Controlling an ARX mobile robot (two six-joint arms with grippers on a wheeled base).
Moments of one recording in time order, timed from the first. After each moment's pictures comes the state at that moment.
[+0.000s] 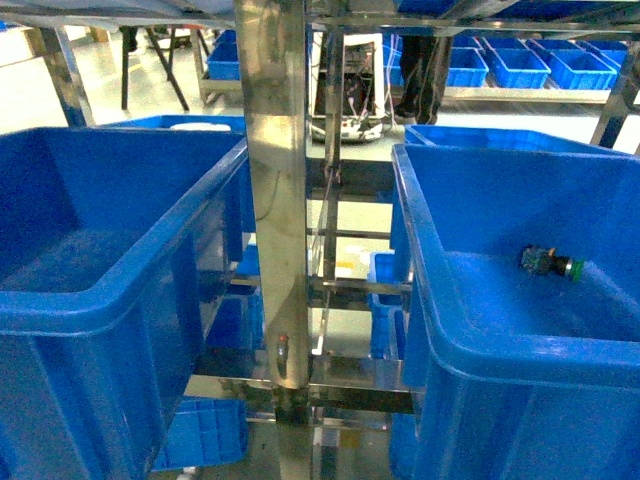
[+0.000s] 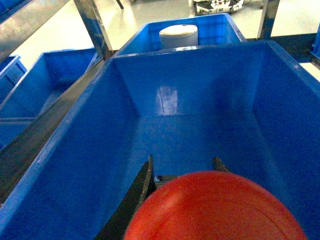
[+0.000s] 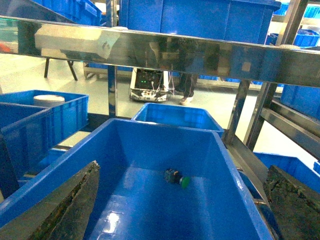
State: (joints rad) left arm 0.12 1.30 0.64 0.36 -0.03 0.17; right arm -0.08 0.25 0.35 -0.06 -0.11 -0.06
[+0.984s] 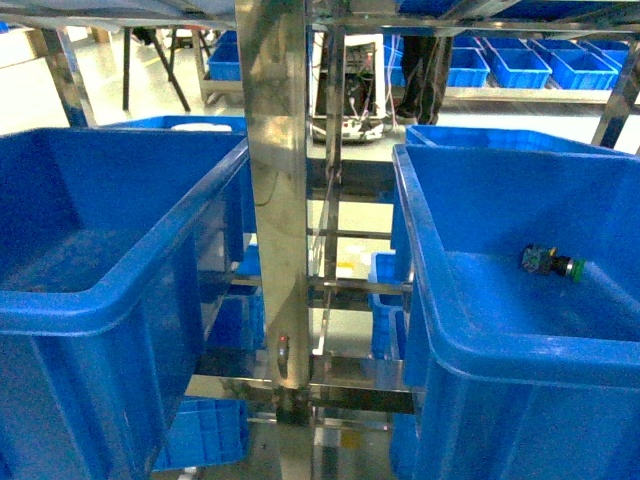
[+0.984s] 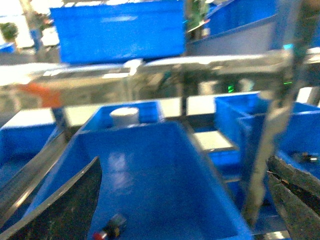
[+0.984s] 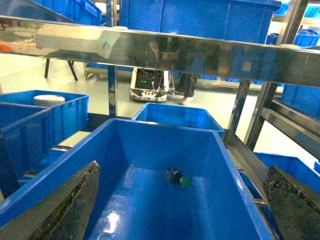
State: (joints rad) left arm 0.29 0.40 0.66 -0.29 0.43 0.05; right arm -0.08 0.25 0.35 -0.06 -0.11 -0.06
